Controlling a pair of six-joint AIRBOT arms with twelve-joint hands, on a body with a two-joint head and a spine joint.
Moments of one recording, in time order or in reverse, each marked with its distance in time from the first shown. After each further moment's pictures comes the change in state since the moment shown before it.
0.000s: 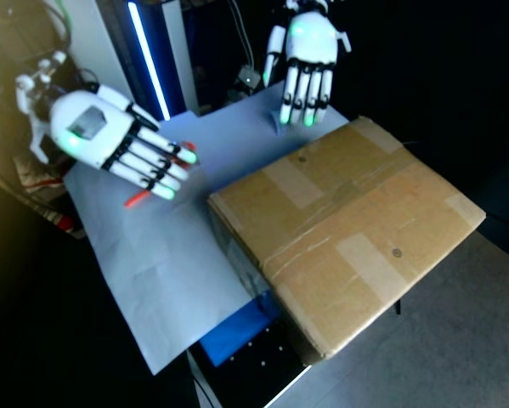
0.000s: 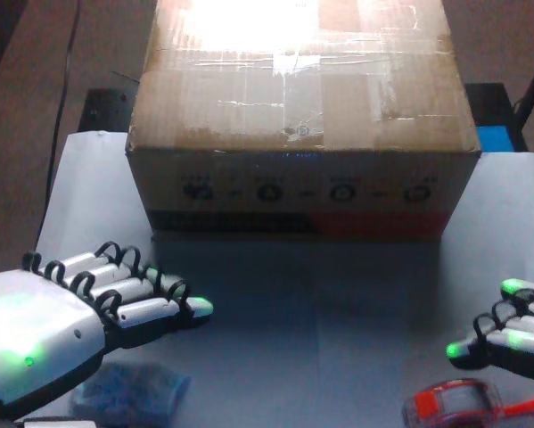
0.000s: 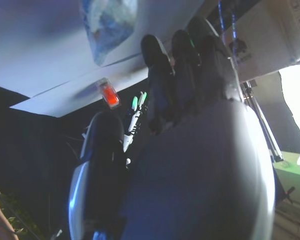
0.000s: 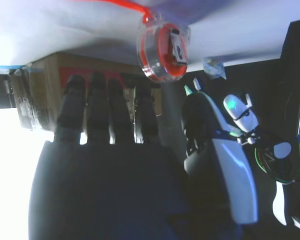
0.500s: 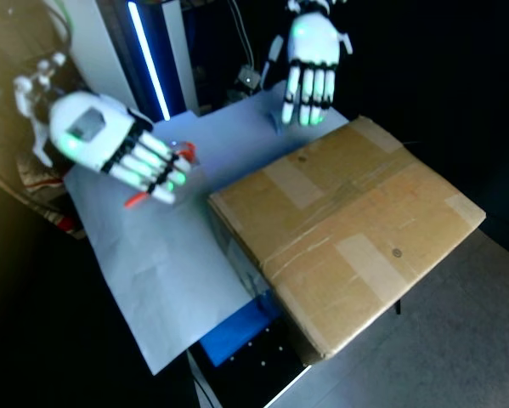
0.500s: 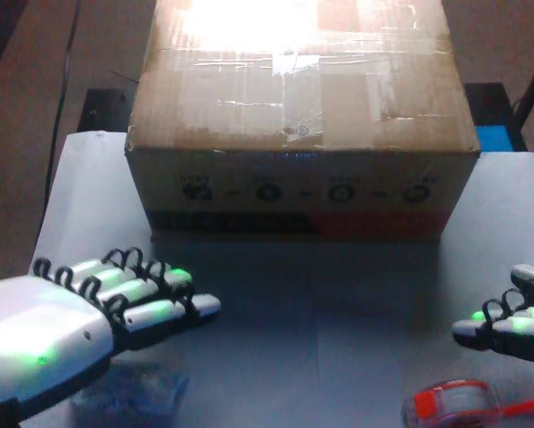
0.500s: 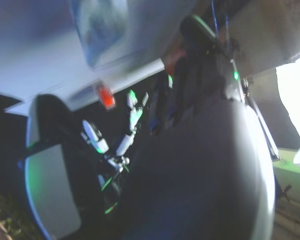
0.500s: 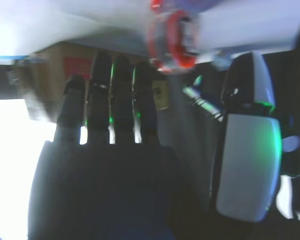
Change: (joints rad) left arm 0.000 -0.087 0.067 -0.029 -0.026 0.006; right arm 0.000 -0.079 0.053 0.069 -0.064 -0.034
